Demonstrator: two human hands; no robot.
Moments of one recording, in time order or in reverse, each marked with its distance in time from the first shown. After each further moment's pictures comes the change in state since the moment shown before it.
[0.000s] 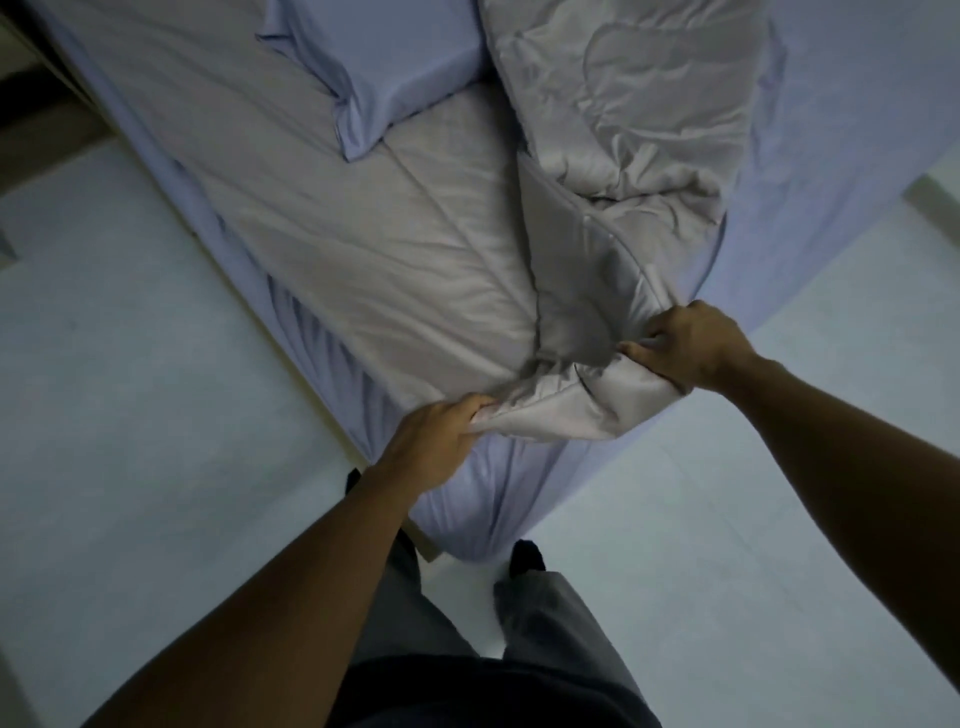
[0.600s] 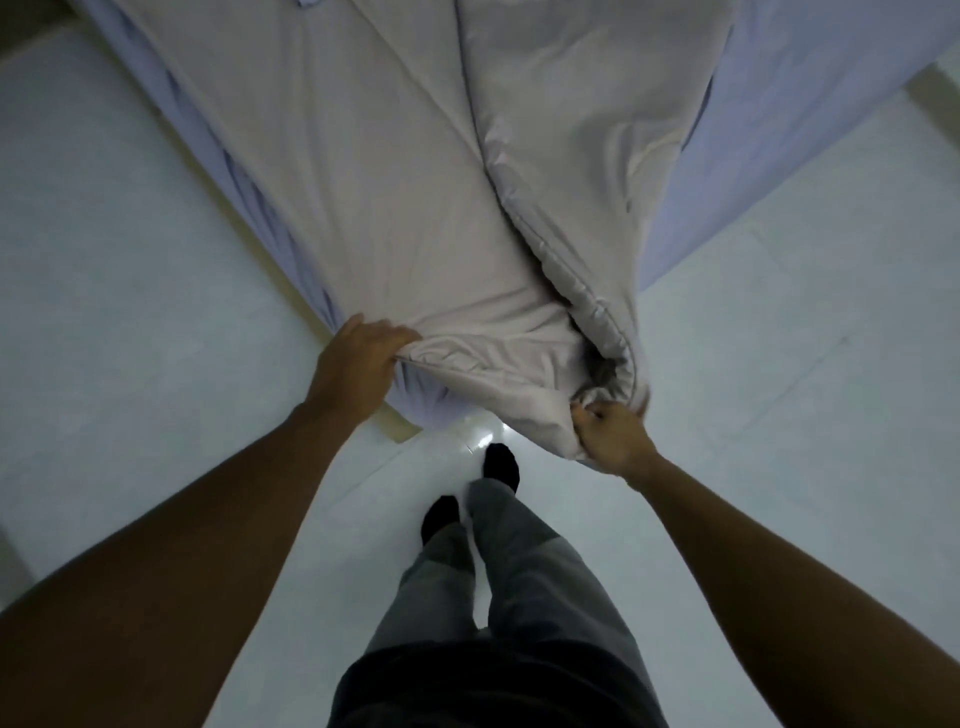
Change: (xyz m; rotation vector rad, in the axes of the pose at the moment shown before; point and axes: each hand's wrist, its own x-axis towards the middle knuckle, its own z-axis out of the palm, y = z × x) left_hand -0.111 -0.013 0.095 0.327 0.202 0.024; right_hand -0.236 0.000 0.206 0.728 -0.261 0.396
